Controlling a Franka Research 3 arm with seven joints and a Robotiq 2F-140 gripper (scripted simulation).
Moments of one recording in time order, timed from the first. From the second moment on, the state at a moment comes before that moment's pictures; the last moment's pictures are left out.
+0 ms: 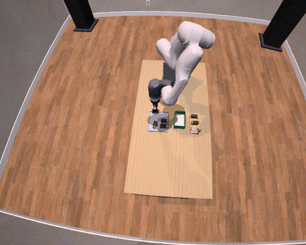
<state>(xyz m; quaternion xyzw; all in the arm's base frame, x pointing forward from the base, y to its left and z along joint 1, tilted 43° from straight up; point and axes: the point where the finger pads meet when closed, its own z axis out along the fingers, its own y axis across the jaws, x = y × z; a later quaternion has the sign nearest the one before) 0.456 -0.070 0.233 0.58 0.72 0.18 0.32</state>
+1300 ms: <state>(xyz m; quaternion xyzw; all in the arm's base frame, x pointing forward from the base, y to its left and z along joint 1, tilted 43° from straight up) 0.494 0.273 0.217 0.53 0.76 0.17 0.35</state>
